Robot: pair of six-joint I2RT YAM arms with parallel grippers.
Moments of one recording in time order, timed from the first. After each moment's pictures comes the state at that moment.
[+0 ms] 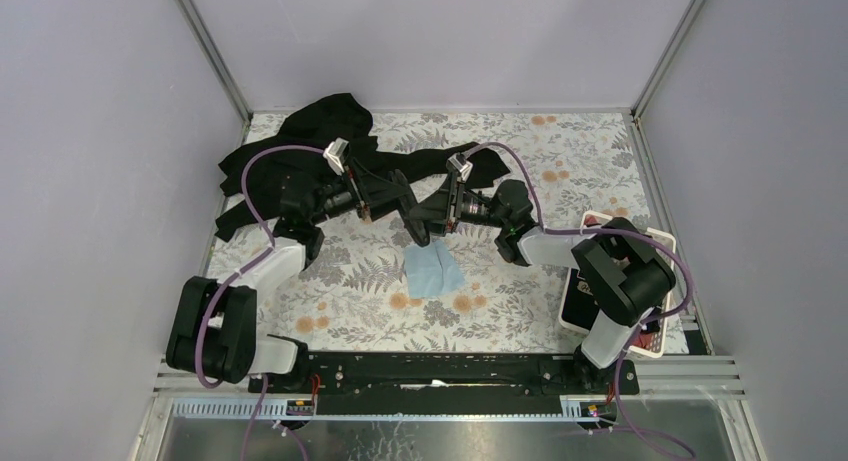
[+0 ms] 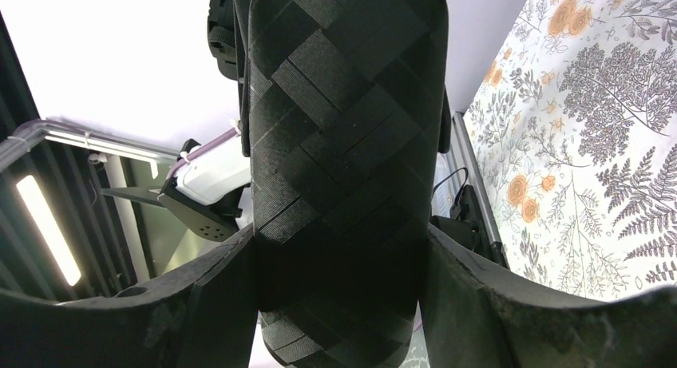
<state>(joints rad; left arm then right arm) -0.20 1.34 0.64 0.76 0.90 -1.37 0.62 1.72 0.80 1.12 -0.83 1.46</state>
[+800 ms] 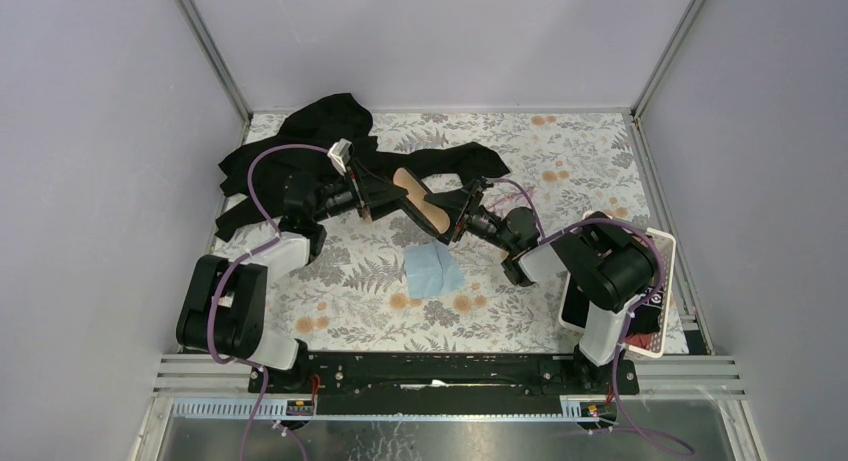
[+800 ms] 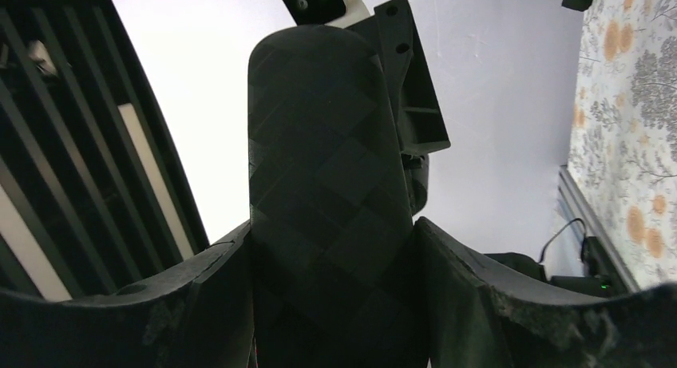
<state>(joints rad) -0.17 1.46 0.64 0.90 0.97 -1.39 0.61 1.84 0.61 1.48 -0.51 1.93</state>
